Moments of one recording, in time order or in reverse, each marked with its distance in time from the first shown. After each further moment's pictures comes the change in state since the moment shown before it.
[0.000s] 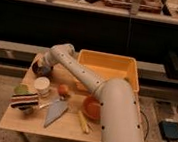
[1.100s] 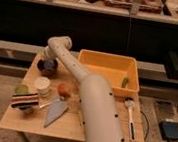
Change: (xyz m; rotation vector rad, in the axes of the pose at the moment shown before) arm 0.051 0.030 0.025 -0.108 -0.024 -0.003
